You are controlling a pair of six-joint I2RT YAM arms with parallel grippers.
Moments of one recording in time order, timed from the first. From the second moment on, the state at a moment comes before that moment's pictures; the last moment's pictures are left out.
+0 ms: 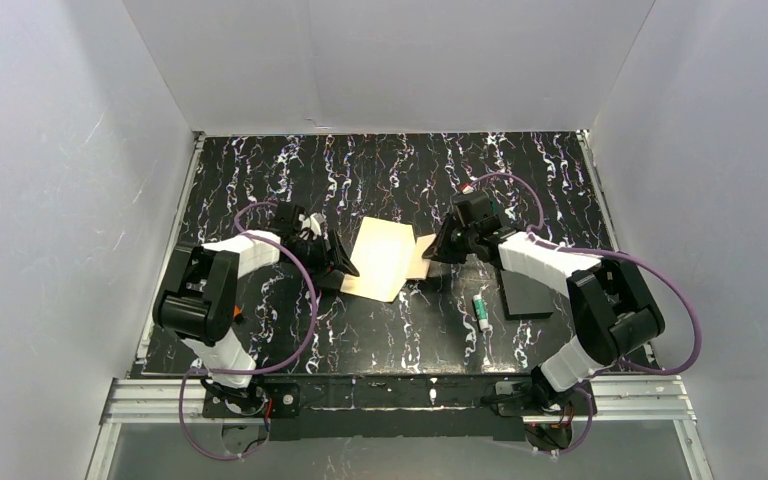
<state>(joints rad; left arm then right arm) -0.26 1.68 0.86 -0.36 0.63 -0.60 0.53 1.55 0.88 -0.14 -0.21 0.84</state>
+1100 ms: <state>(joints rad) -0.26 1.73 0.91 -0.39 0.61 -0.60 0.59 1.84 0.93 0.13 -0.28 0.76</state>
